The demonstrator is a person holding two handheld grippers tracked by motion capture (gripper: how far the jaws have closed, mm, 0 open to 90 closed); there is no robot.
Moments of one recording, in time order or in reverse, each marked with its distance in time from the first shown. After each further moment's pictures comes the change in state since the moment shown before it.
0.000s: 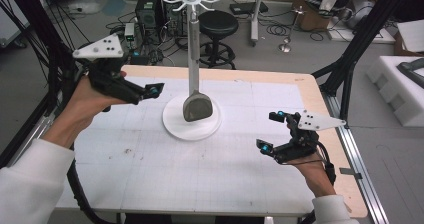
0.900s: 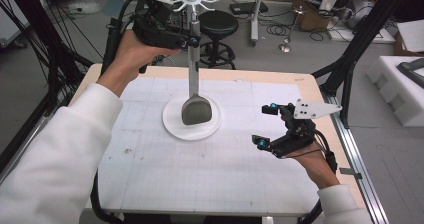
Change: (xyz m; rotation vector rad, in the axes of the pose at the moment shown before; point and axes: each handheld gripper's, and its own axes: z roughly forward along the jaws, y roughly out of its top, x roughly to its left) left arm 0.032 0.094 0.089 0.119 -0.034 -0.084; right arm 0.001 0.033 0.011 0.035 0.110 -0.011
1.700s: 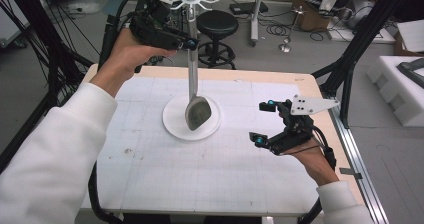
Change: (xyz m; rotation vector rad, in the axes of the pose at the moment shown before) left arm 0.000 0.004 -0.004 0.059 -0.059 -0.009; right arm 0.000 0.012 0.006 0.016 0.010 -0.015
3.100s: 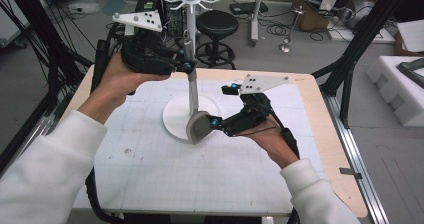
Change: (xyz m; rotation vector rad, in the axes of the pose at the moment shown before) left arm -0.040 -0.028 -0.019 -0.066 -0.079 0.093; right arm 0.017 0.055 0.085 0.062 -0.035 -0.033
